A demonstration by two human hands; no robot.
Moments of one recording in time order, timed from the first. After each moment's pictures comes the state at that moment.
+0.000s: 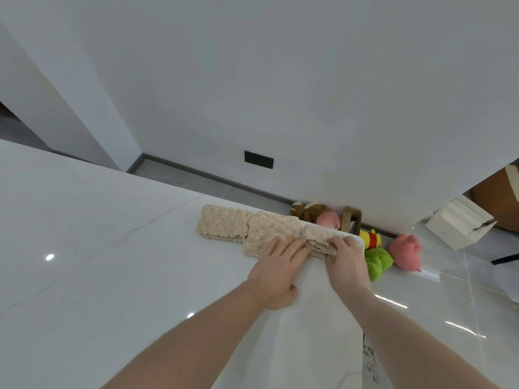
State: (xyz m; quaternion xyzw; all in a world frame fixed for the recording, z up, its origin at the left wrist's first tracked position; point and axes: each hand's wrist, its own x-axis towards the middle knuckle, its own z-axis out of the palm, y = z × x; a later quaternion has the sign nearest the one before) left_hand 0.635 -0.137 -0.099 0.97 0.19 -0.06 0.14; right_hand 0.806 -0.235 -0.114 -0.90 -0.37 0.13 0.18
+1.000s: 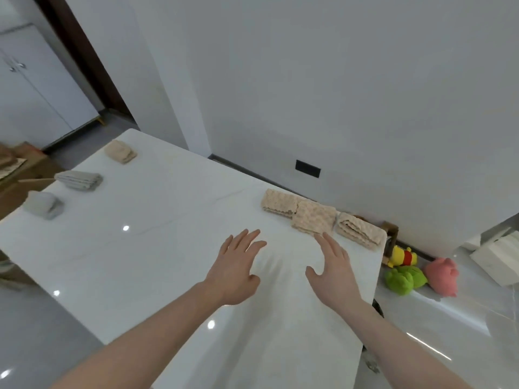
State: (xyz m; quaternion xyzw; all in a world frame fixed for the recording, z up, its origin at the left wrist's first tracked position) left_hand 0.402 -0.233 0.054 0.89 0.42 -0.01 0.19; right_hand 0.637 -0.327 0.036 -0.79 -0.51 0.25 0.22
